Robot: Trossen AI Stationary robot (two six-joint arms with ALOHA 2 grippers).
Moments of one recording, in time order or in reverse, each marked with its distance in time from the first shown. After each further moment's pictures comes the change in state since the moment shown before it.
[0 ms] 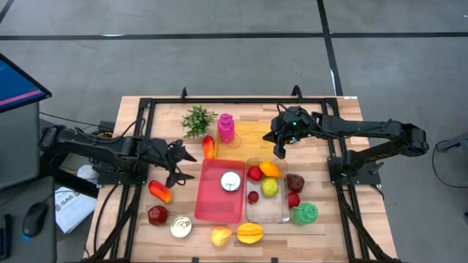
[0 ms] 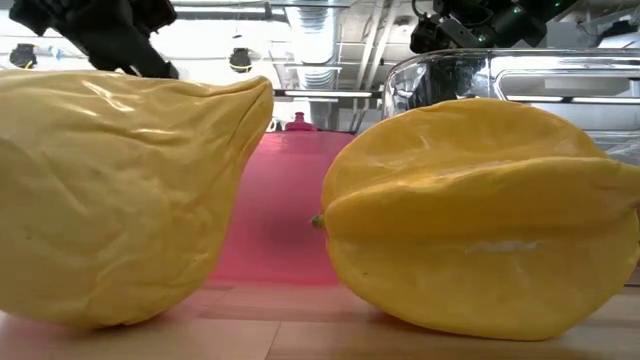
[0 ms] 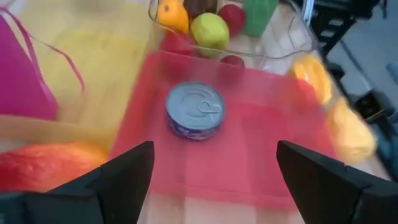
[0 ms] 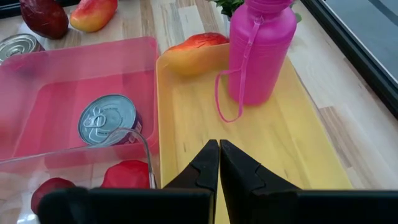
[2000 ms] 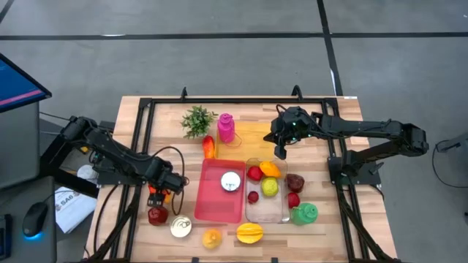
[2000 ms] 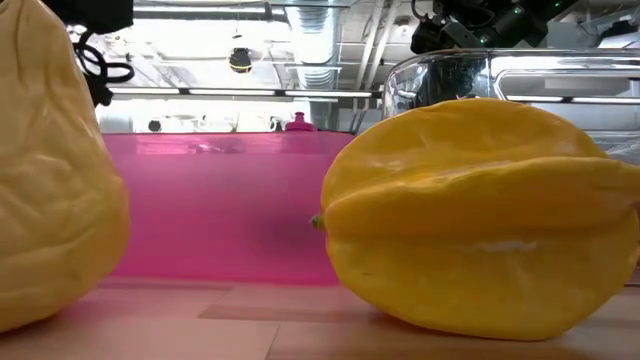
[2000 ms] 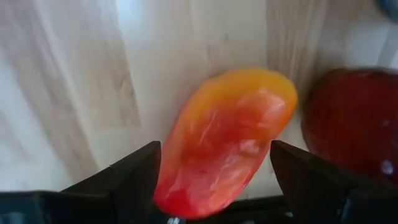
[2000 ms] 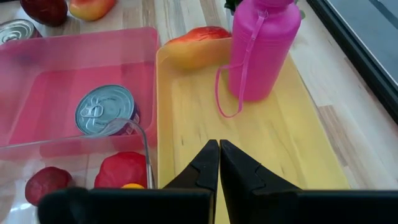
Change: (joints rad) left arm -0.312 0.507 0.227 -0.794 0.095 -0.144; right arm 0.000 0.000 0.000 -0.019 0.000 -0.045
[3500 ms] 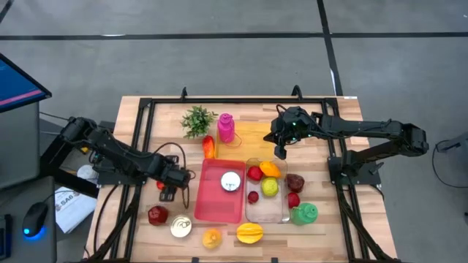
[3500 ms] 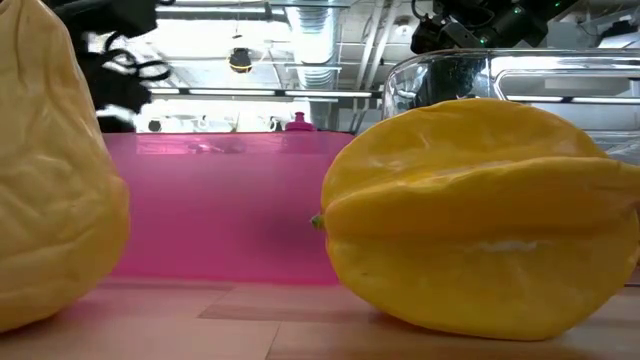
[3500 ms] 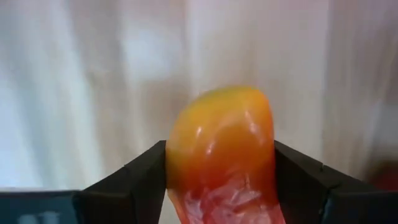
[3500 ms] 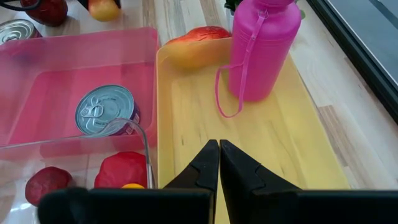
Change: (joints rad) left arm 0.078 -0.002 -0.029 0.184 -0.218 0.028; right arm 0.000 0.000 0.000 0.000 0.000 0.001
